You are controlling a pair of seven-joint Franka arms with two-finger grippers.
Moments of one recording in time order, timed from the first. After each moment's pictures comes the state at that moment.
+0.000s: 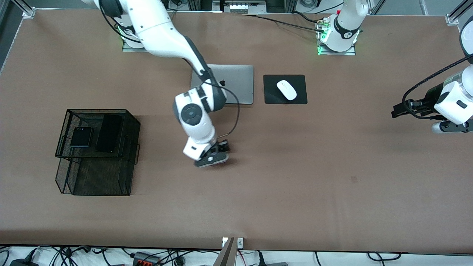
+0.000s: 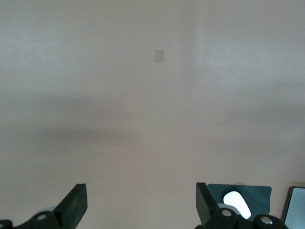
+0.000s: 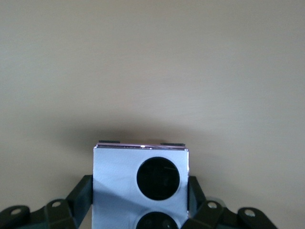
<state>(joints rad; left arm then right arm) 0.04 0.12 0.00 -1.64 -0.03 1.69 -0.05 0.80 0.87 -0.34 -1.39 0.31 2.37 0.16</state>
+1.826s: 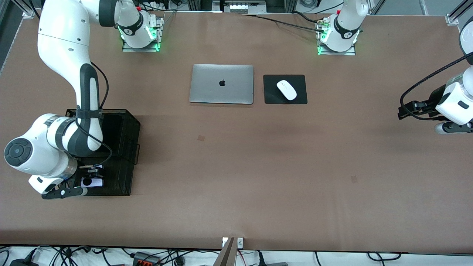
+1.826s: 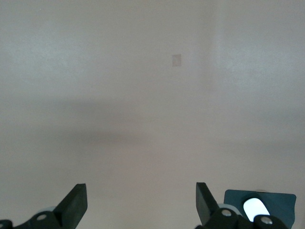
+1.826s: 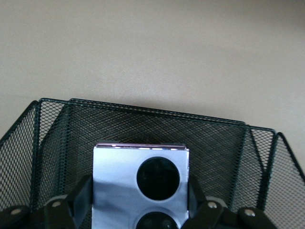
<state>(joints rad) 0.05 0.12 -0.01 -1.65 0.03 1.70 -0.05 0.38 0.85 -0.57 -1.33 0.43 2.13 -0.37</state>
